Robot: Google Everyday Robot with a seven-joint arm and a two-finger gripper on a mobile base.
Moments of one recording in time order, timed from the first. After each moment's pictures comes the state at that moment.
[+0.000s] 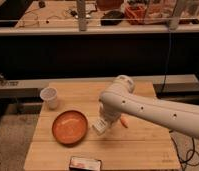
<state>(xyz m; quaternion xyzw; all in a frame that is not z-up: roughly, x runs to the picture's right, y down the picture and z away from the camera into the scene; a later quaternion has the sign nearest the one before) 0.034 0.146 0.698 -0.24 -0.14 -0.30 0.91</state>
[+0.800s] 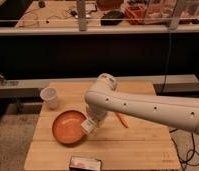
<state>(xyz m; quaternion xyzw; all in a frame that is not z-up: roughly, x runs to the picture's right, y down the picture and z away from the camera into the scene) -0.022 0.143 0.705 -0.23 -0.17 -0.34 0.90</state>
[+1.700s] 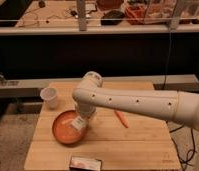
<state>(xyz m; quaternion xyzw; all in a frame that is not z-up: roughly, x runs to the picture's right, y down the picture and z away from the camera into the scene) -0.070 0.137 0.726 -0.23 -0.19 -0.37 0.88</state>
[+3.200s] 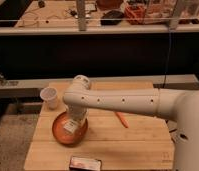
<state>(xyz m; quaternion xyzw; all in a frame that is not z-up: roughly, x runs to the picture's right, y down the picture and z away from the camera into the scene) -0.109 0.153 0.745 -0.23 -0.21 -0.42 0.85</state>
